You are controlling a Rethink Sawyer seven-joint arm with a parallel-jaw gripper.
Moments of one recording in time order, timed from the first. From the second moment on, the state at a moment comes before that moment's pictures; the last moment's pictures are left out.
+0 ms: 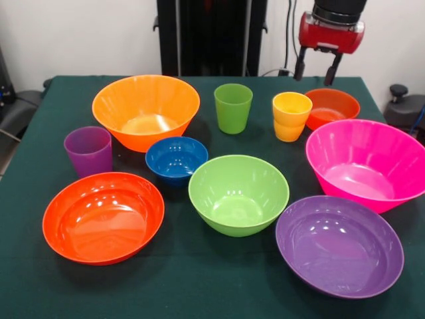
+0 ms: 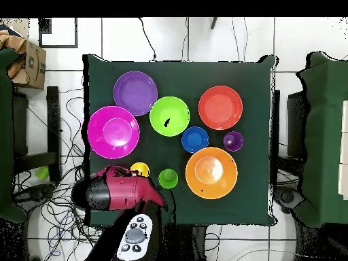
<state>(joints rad) 0.21 -0.71 -0.18 1.95 0.10 0.30 1.96</state>
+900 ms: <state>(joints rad) 0.25 -0.76 -0.25 1.71 0.13 0.65 1.98</state>
